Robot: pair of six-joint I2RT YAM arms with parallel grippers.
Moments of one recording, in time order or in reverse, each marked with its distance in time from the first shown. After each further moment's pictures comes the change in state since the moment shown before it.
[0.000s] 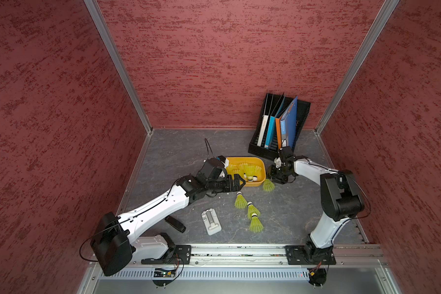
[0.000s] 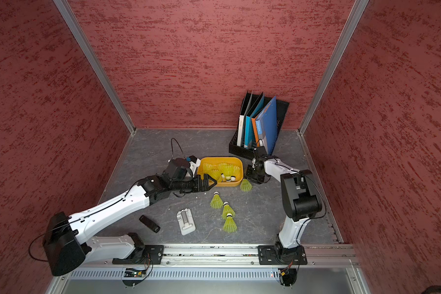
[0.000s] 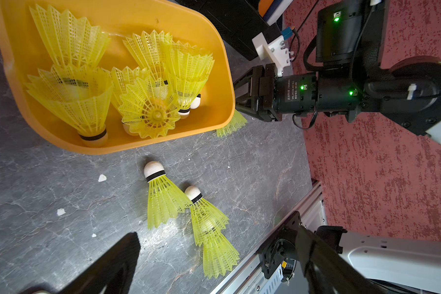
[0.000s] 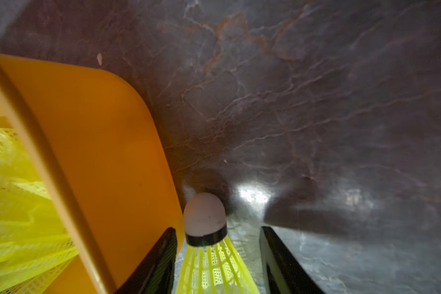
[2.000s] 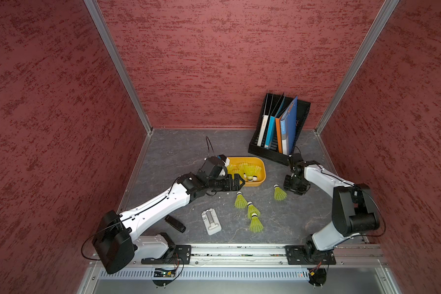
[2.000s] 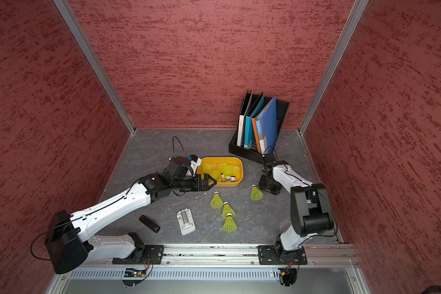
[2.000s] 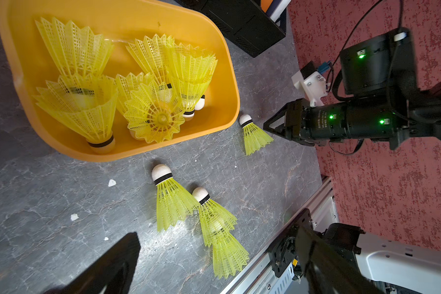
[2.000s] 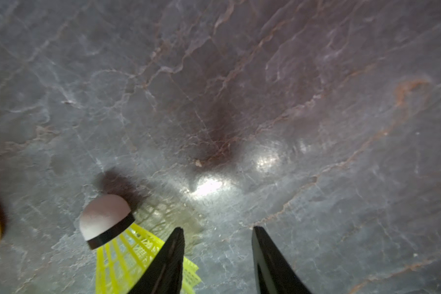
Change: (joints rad) left arm 0.018 0.014 0.025 -0.031 0.004 0.066; right arm -0.063 -0.181 -0.133 -0.262 0.380 0.035
